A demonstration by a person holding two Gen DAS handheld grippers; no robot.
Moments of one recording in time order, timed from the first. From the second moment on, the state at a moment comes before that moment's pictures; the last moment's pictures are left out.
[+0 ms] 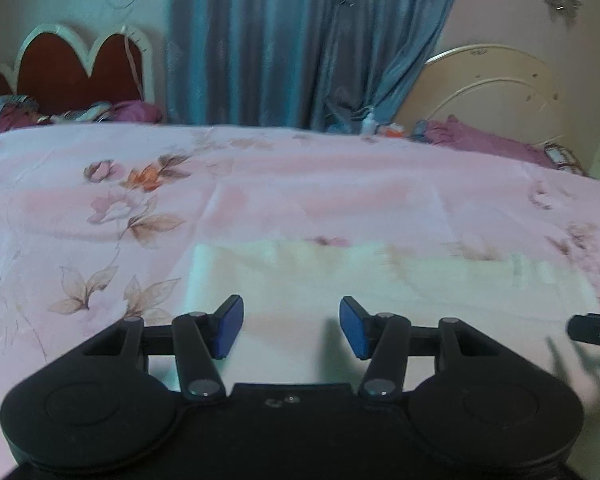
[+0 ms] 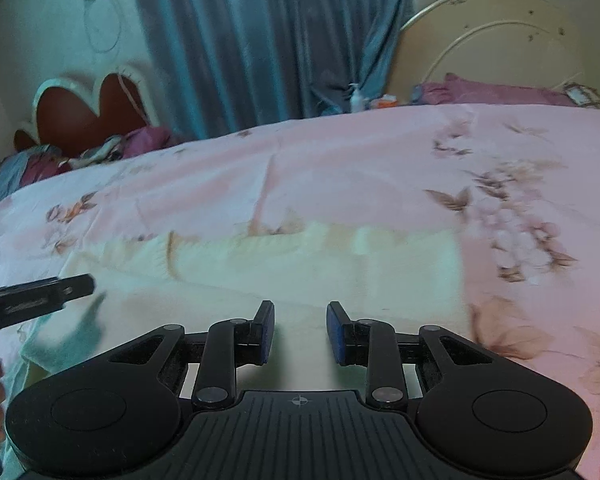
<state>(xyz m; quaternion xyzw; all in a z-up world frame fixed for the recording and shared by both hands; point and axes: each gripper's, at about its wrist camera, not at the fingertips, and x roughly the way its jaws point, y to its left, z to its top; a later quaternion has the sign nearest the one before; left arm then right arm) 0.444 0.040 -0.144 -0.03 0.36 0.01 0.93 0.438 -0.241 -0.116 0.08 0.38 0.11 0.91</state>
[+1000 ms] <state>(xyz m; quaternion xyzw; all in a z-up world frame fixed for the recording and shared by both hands) 0.439 0.047 -0.148 -0.01 0.36 0.03 0.93 0.424 -0.268 -0.126 0.08 0.40 0.08 0.91</state>
